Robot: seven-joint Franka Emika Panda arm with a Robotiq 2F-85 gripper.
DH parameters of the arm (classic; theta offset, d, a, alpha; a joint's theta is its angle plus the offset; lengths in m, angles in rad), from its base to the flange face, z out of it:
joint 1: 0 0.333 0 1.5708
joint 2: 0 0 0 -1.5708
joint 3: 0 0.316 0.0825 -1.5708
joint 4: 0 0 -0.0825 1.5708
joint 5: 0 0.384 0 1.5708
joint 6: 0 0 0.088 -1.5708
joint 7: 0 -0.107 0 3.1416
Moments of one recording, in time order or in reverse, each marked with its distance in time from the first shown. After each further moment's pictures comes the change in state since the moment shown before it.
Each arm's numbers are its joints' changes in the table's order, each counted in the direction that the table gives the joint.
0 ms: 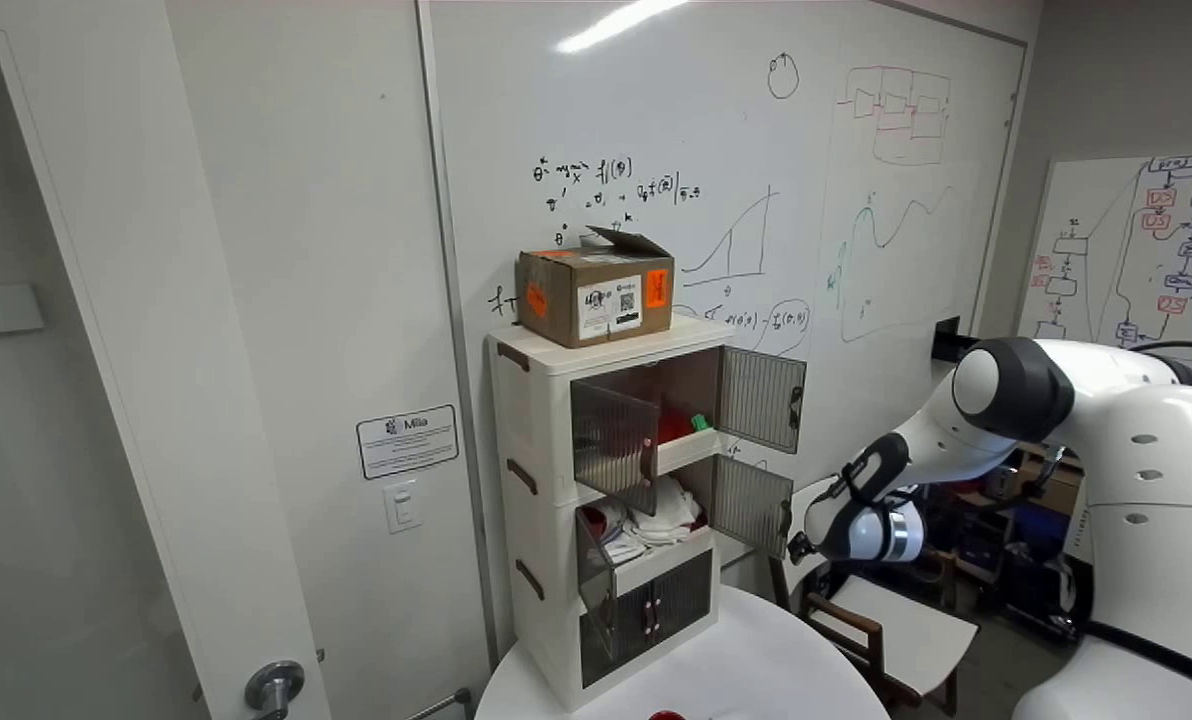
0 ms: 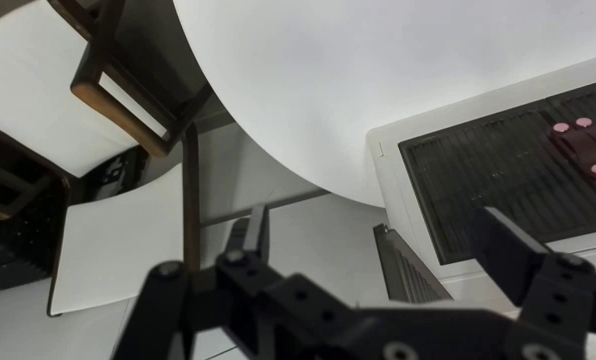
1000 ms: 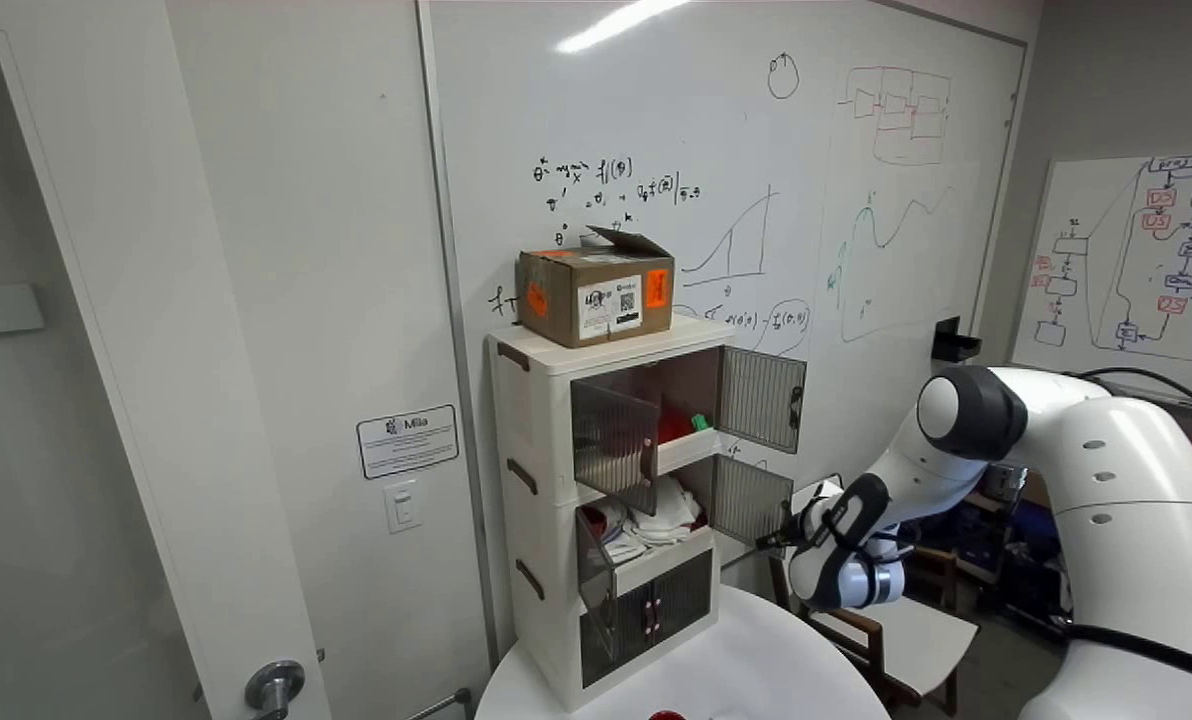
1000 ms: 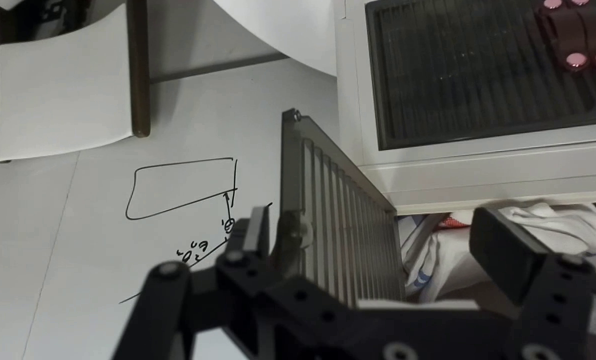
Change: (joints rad) arm 0.093 -0.153 -0.036 -0.009 -0.135 0.518 -0.056
